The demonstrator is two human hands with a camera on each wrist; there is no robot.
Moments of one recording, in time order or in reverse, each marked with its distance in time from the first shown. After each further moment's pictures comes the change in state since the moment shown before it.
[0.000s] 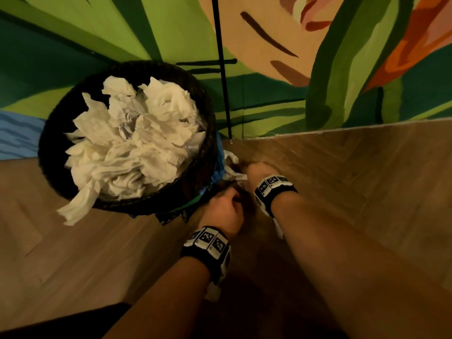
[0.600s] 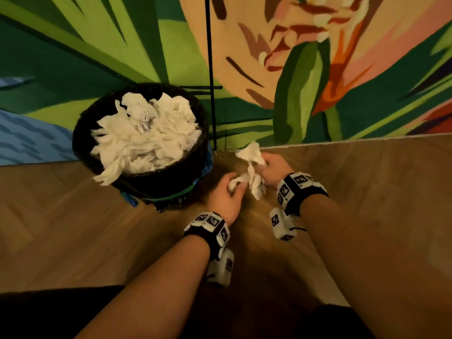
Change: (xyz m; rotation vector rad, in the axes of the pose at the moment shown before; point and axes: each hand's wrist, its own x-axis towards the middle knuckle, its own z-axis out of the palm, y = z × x) left_hand -0.051 0.049 -0.017 -0.512 0.136 0.165; right_hand -0.133 0.028 -0.070 0.788 0.314 0.023
